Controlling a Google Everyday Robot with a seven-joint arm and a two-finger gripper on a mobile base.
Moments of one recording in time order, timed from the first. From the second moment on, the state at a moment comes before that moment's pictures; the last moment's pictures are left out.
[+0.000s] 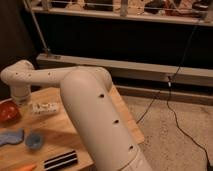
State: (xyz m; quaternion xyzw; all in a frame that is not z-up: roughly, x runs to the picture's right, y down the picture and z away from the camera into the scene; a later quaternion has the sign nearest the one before) arm -0.446 0.097 0.760 -0.32 -0.28 -0.19 0.89
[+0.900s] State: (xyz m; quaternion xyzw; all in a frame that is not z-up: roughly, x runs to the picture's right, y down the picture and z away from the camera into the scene) arm -0.438 0.083 0.753 -0.31 -0.32 -0.15 0.88
